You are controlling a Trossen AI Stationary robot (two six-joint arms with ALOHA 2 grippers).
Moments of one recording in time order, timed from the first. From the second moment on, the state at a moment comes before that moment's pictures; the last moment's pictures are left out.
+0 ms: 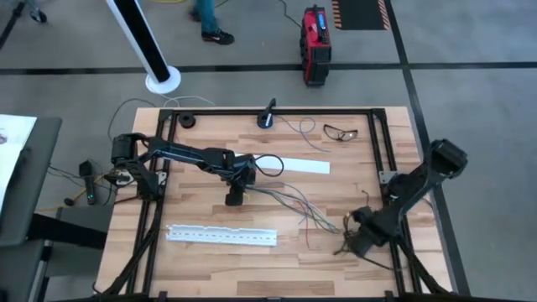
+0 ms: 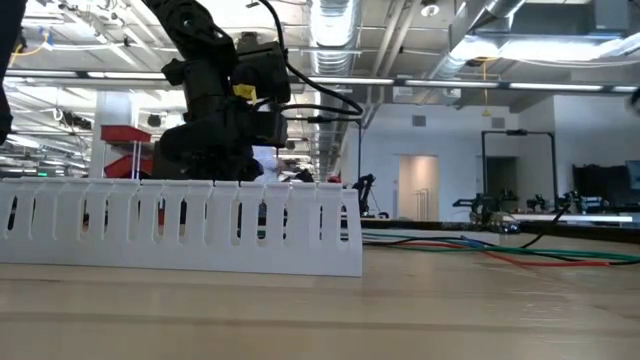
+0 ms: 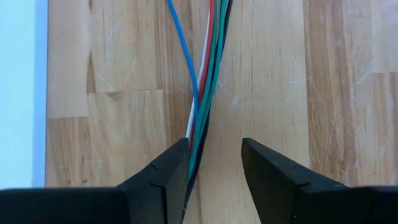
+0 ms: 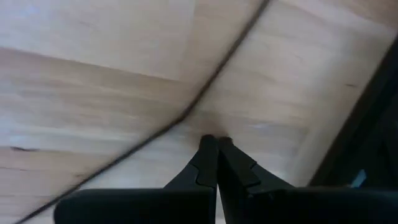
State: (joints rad) left arm 0.13 1.70 0.97 -0.51 0.11 0.16; right arm 0.74 1.56 0.69 -0.77 -0.14 2.05
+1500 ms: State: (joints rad) left arm 0.26 1.70 0.87 -0.62 -0.09 0.08; right arm 0.46 1.41 0.99 -1.14 0.16 1.54
